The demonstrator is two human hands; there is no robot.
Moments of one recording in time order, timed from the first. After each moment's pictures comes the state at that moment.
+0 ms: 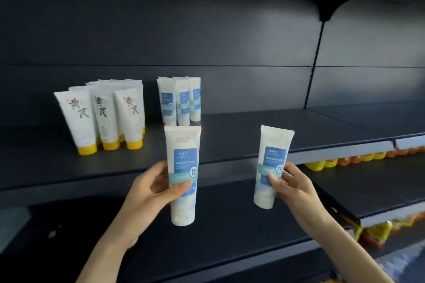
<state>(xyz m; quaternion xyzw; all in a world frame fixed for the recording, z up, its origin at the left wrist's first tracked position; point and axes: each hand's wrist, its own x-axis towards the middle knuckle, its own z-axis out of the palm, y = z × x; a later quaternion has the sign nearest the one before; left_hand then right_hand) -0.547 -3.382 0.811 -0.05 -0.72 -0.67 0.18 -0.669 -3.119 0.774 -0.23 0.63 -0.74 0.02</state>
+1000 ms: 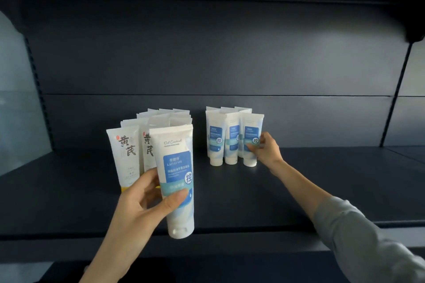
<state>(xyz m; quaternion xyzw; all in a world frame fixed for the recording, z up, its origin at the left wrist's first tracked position) -0.565 -3.467 0.858 0.02 -0.71 -0.62 0.34 -0.890 -3.342 0.845 -0.21 0.78 -0.59 -0.05</state>
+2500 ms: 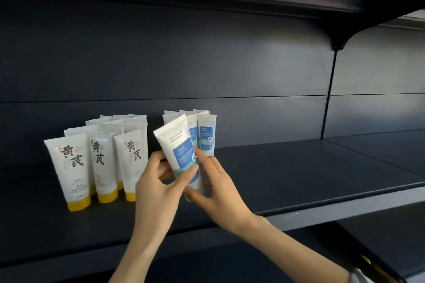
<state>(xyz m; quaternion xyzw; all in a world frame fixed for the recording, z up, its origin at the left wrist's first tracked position) -0.646 -3.409 0.856 -0.01 -0.71 -0.56 0.43 -0.719 -3.295 0.839 -0.48 0.71 -0.51 -0.13</state>
